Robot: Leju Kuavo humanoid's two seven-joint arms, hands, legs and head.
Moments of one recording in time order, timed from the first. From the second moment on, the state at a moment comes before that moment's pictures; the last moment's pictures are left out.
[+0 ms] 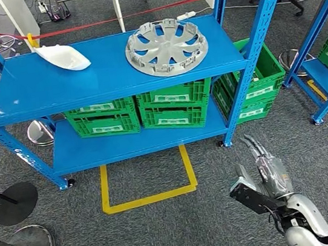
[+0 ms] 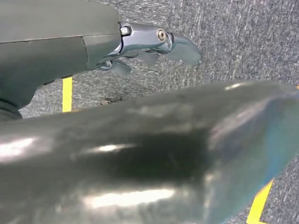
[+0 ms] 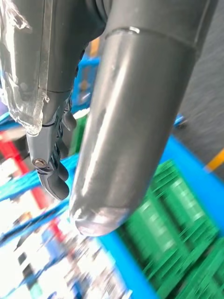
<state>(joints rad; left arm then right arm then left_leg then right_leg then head) 0.10 0.24 -0.84 -0.81 1.07 0.47 -0.30 0.14 -0.38 0.33 -1.62 0.57 -0.40 0.00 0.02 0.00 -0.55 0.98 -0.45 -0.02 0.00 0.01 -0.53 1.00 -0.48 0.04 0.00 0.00</state>
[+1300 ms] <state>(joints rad) 0.14 0.37 -1.01 -0.91 0.92 0.43 -0.32 0.16 -0.68 0.33 -1.96 1.27 -0.42 0.04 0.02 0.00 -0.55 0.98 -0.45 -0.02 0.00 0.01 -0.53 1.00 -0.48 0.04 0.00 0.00</state>
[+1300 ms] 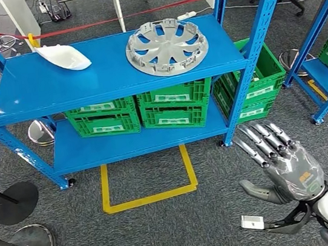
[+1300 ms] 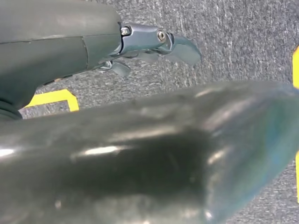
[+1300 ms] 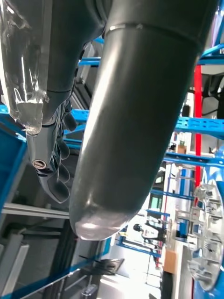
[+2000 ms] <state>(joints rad) 0.18 0.37 -1.02 -1.00 0.88 0.58 -0.25 0.09 -0.61 0.38 -1.94 0.95 -0.16 0.08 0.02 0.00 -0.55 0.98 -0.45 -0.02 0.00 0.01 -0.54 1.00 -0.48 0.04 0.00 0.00</state>
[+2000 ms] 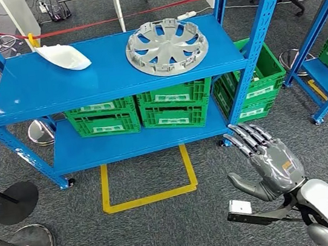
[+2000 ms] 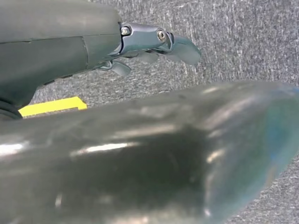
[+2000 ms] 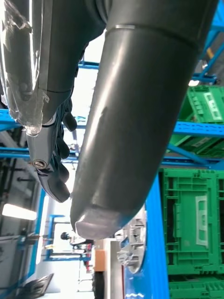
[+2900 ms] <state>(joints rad) 0.22 0.38 -0.94 -1.06 0.82 0.62 -0.21 0.09 -0.59 0.38 -1.94 0.92 -0.13 0.05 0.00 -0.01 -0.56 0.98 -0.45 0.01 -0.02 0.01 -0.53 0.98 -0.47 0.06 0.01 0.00</state>
